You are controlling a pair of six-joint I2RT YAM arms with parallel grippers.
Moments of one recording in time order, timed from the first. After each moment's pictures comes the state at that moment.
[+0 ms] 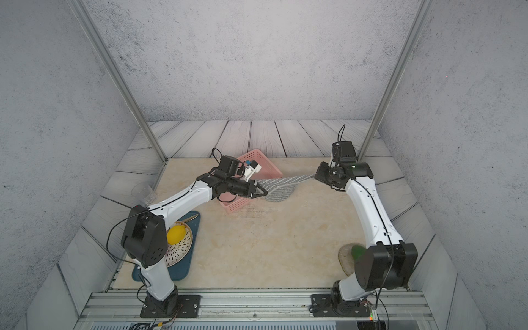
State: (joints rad) left arm -0.55 1.82 1.48 -0.41 0.78 -0.36; right arm 0.09 1.49 1.53 -0.92 -0.11 0.46
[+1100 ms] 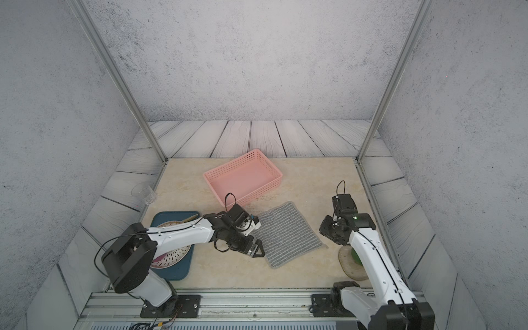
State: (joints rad) left arm -0.83 1.55 0.91 -0.50 0.45 -0.42; right arm 0.09 1.04 0.86 -1.00 -0.10 0.59
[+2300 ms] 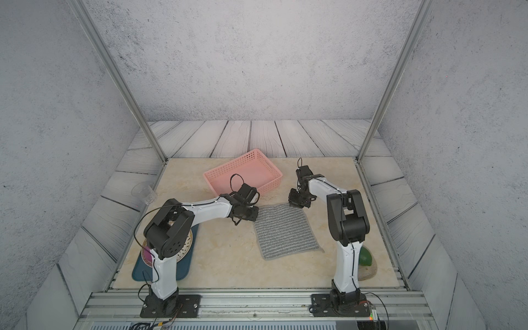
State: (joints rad) left arm -0.68 2.01 1.30 -0.37 0.02 -0.34; right arm 0.24 2.02 1.43 -0.71 -0.25 0.49
